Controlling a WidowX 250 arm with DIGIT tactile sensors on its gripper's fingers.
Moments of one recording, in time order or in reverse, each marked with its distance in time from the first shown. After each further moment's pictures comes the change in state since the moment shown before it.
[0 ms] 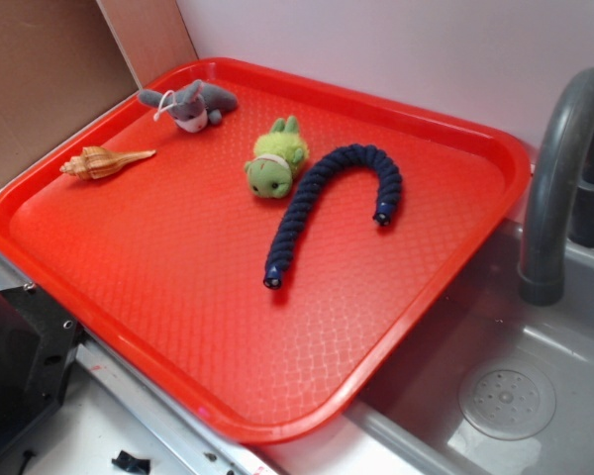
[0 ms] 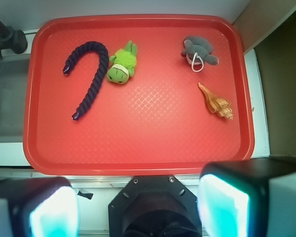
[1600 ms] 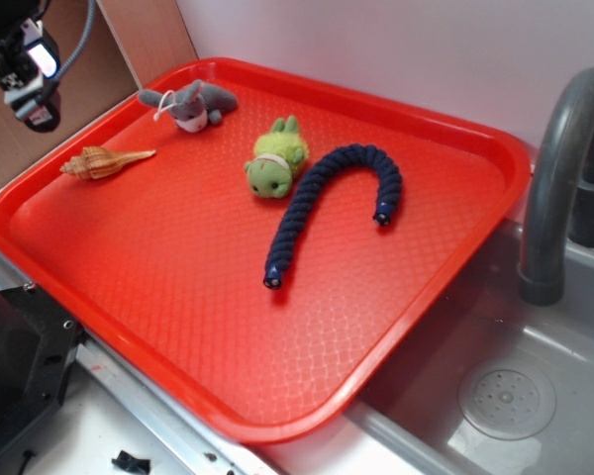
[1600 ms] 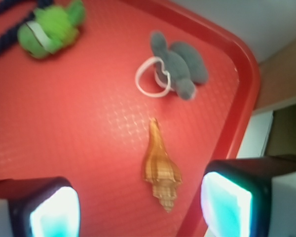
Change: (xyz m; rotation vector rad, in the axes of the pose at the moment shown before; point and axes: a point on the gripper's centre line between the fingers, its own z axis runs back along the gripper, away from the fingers) arm 0.049 0.132 -0.136 0.066 -0.043 -0.502
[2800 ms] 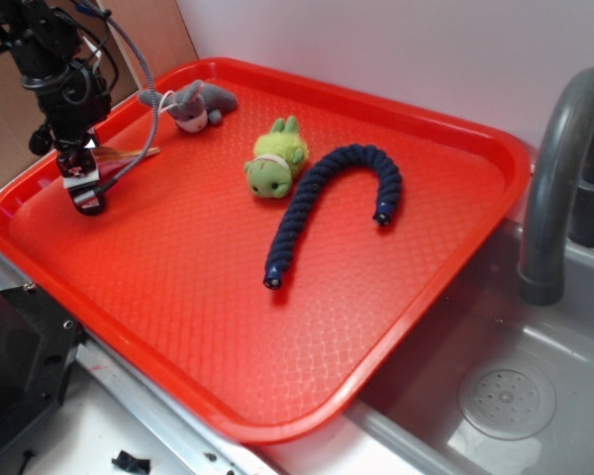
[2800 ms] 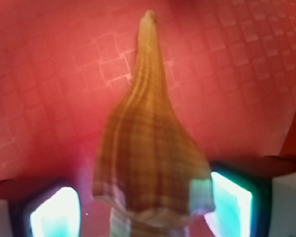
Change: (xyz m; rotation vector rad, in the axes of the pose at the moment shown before) arm -0.023 0.013 -0.095 -0.036 0.221 0.029
